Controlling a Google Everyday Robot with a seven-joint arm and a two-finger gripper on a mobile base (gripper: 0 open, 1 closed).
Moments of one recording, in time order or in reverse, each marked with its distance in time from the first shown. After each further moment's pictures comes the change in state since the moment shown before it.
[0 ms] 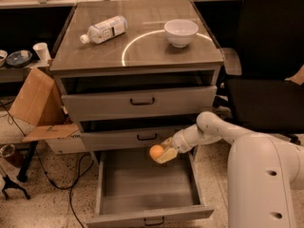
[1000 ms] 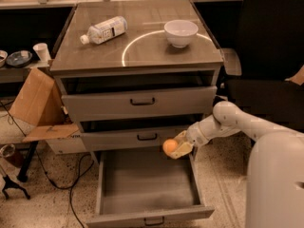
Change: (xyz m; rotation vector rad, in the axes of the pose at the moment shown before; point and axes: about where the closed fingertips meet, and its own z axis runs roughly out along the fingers) arm -0.011 0.024 -0.086 0.022 0.059 0.011
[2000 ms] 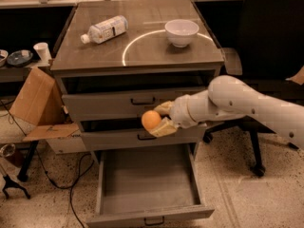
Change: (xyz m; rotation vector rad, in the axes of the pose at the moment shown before) arm -0.185 0.098 -0.081 0.308 -0.072 -0.349
